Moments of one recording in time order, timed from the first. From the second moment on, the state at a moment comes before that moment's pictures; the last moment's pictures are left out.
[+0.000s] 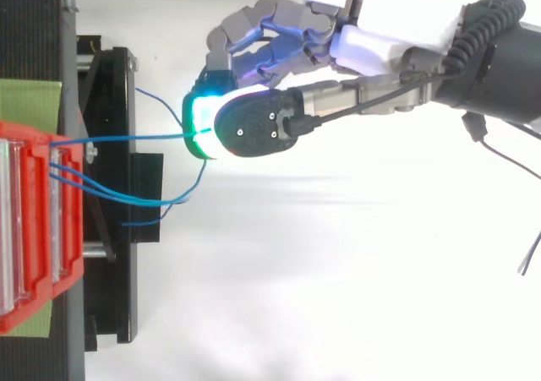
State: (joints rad) arm 0.11 -2.27 -1.22 -2.85 -1.28 -0.03
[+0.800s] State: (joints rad) arm 0.11 -2.27 -1.22 -2.86 -1.28 0.01
